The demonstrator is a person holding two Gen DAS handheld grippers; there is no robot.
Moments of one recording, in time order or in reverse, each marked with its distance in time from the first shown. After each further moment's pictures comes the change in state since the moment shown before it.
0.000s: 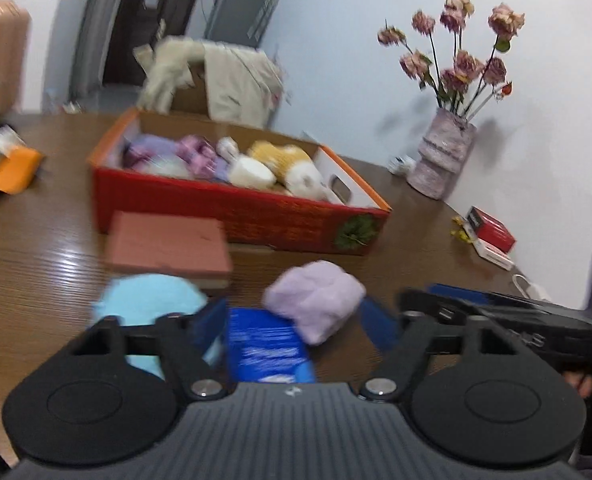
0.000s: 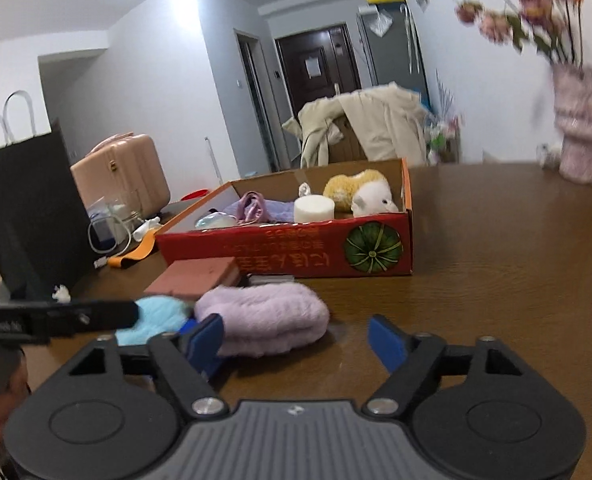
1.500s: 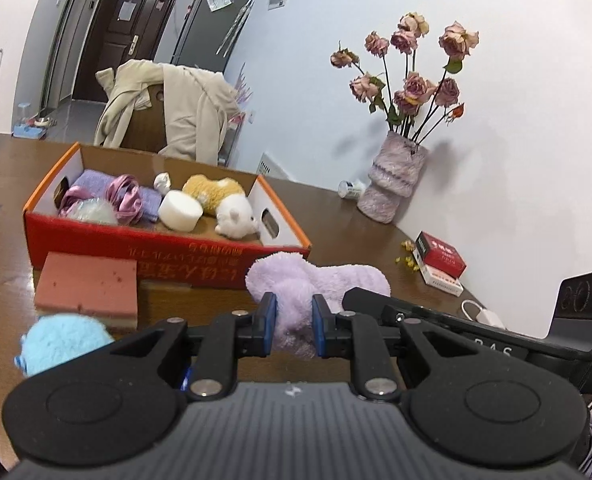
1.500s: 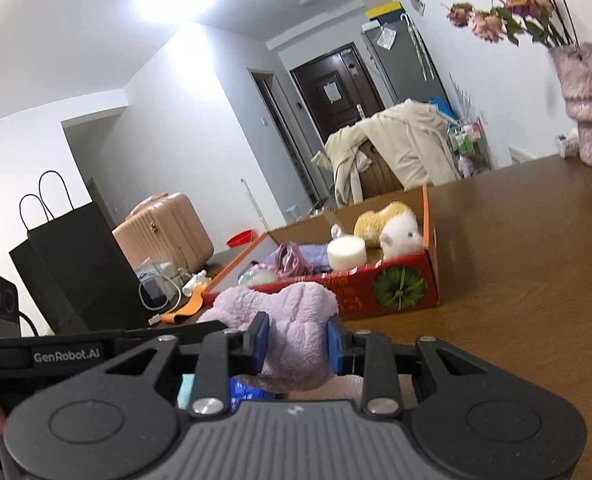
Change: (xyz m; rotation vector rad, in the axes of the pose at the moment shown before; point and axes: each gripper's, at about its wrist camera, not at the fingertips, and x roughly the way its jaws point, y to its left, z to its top) left arm -0.016 -0.063 0.027 0.024 -0.088 -0.085; right arm -0.046 -0.012 0.023 0.098 -0.127 0.139
